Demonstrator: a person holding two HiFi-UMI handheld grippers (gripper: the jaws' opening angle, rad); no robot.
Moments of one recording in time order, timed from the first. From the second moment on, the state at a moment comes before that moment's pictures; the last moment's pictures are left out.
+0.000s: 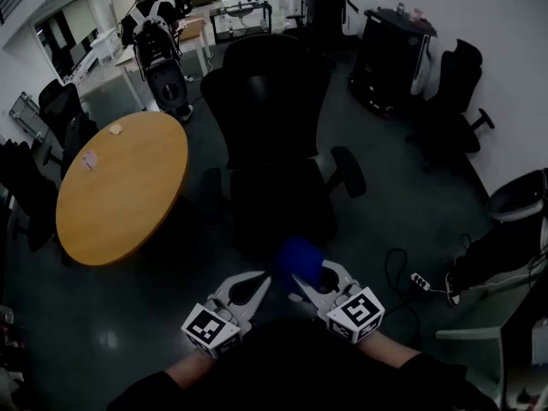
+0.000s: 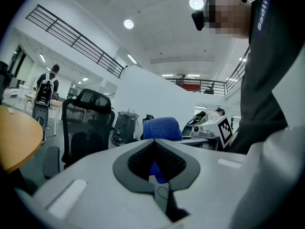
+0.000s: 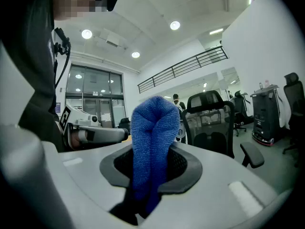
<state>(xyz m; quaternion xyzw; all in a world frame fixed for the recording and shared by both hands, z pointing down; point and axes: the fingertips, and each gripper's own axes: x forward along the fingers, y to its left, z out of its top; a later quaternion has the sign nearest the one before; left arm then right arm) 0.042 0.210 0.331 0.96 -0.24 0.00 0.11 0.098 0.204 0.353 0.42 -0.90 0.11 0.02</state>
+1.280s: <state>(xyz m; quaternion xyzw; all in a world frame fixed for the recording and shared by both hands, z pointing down) 0.131 0.203 0.337 0.95 -0.29 0.03 0.12 0.199 0.192 0.373 0.38 -0.91 0.16 -0.02</state>
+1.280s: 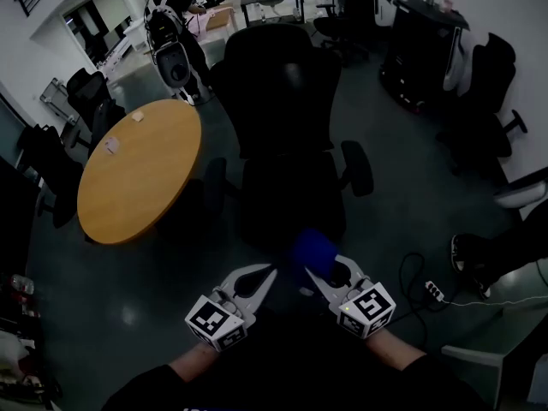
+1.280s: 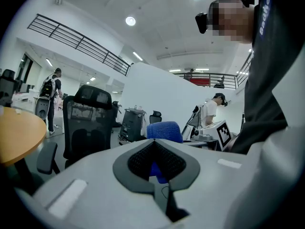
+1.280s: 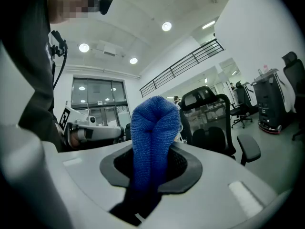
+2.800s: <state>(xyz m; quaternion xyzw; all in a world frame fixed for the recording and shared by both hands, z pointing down) -0.137 -0.032 0.565 0.91 -0.32 0.15 0.24 -0.025 -0.154 0.407 0.36 -0.91 0.13 0.18</state>
